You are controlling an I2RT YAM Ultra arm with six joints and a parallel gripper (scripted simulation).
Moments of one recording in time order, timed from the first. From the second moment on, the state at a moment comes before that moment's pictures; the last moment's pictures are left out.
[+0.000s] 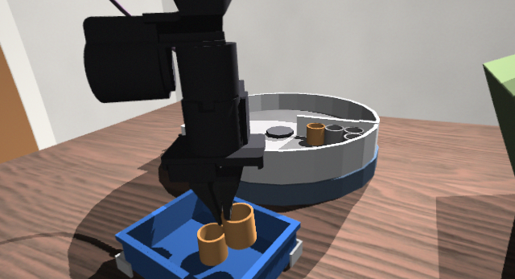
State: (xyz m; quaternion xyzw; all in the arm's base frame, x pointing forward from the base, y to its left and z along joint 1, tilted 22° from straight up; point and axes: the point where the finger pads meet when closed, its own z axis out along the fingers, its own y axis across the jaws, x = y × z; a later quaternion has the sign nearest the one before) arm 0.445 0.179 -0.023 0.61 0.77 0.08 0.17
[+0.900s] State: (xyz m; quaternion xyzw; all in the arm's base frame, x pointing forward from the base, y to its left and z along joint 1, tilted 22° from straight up) arm 0.449 0.178 -0.039 0.61 0.77 0.08 0.17
